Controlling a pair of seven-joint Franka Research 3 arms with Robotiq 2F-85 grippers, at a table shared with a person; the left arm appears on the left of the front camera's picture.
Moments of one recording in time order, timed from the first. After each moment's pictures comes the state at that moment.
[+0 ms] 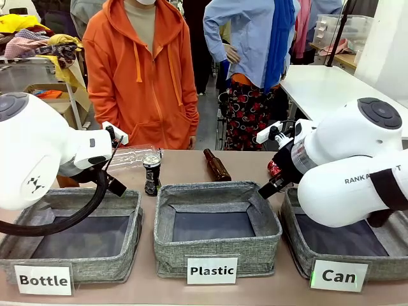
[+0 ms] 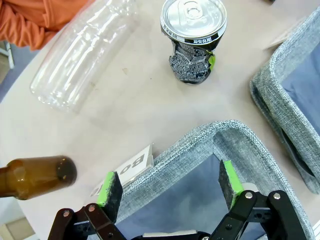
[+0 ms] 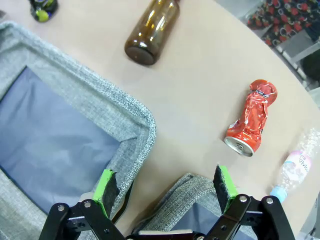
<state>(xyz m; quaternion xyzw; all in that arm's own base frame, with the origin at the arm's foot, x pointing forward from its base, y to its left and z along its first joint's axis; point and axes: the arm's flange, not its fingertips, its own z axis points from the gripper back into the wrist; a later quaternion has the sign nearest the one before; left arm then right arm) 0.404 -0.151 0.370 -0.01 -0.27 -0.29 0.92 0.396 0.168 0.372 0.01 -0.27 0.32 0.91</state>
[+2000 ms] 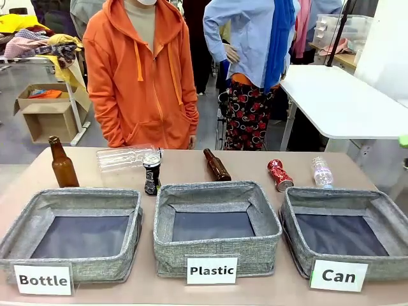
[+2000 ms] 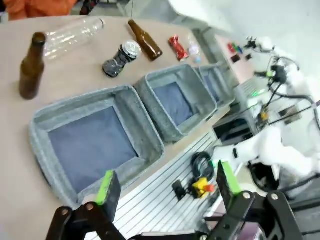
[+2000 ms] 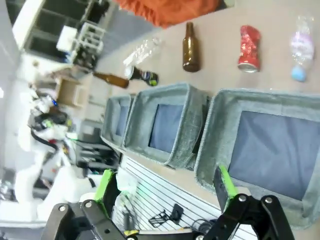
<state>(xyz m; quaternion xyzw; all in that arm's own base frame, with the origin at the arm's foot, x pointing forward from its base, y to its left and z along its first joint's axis) 0.263 0.113 0.519 -0.44 -0.26 -0.10 0.85 0.285 -0.111 0.497 0.45 -0.23 0.00 0.86</state>
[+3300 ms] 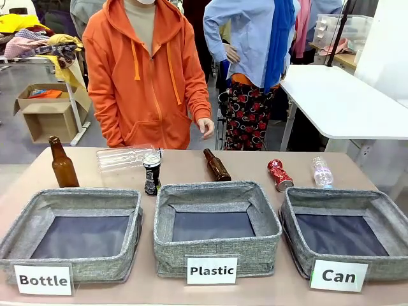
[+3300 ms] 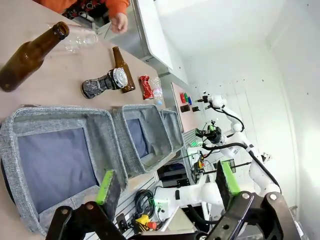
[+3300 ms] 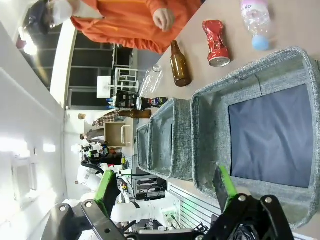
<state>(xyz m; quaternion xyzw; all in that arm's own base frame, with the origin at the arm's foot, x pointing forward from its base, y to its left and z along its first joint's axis) 0.294 0.139 0.458 -0.58 -0.24 0.05 0.77 0.280 -0.181 0.400 0.56 -0.20 -0.16 0.79</state>
